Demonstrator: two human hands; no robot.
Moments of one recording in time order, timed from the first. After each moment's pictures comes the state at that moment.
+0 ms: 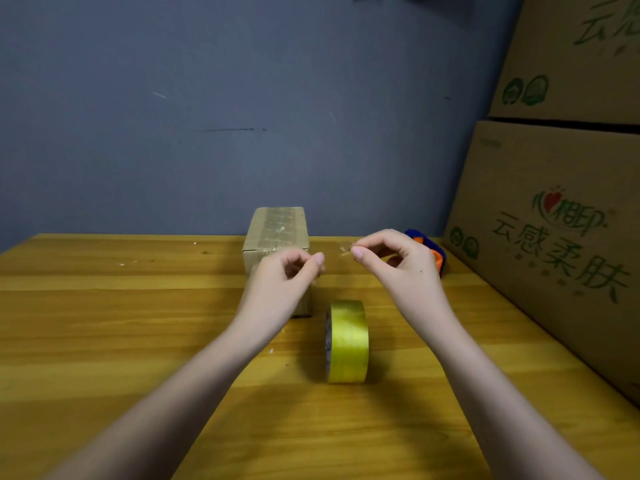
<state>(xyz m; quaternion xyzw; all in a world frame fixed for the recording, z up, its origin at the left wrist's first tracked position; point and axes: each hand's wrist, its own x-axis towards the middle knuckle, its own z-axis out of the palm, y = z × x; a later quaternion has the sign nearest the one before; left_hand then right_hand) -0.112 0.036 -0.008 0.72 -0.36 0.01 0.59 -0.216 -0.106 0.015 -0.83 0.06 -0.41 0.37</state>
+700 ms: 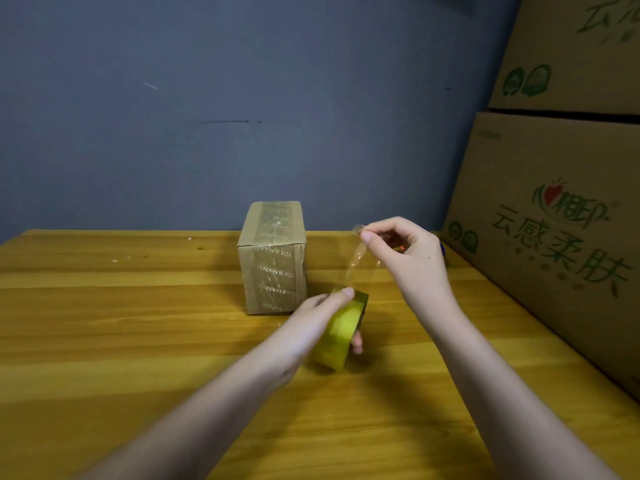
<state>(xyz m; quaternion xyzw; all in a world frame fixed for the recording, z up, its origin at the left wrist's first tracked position) -0.146 0.017 -0.034 0.61 -0.29 -0.37 0.63 -0.210 -0.115 0.017 -0.79 0.08 -0.44 0.42</state>
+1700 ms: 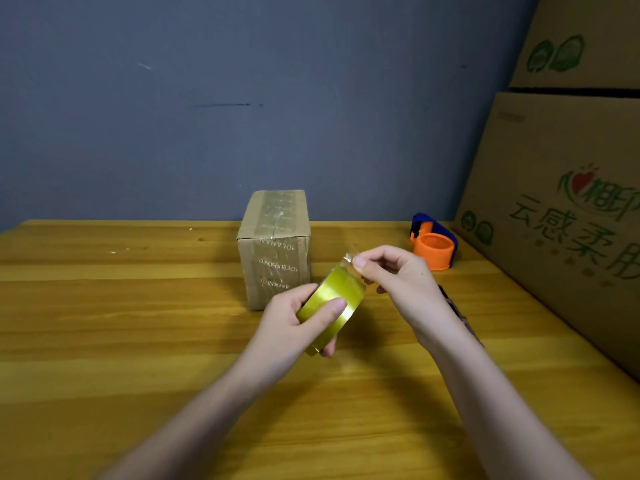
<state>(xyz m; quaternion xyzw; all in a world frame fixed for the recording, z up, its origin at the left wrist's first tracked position) -0.139 0.042 -0.040 0.61 -0.41 -0.17 0.65 -0.200 -0.119 -0.016 -0.77 0.12 -0.29 0.56</state>
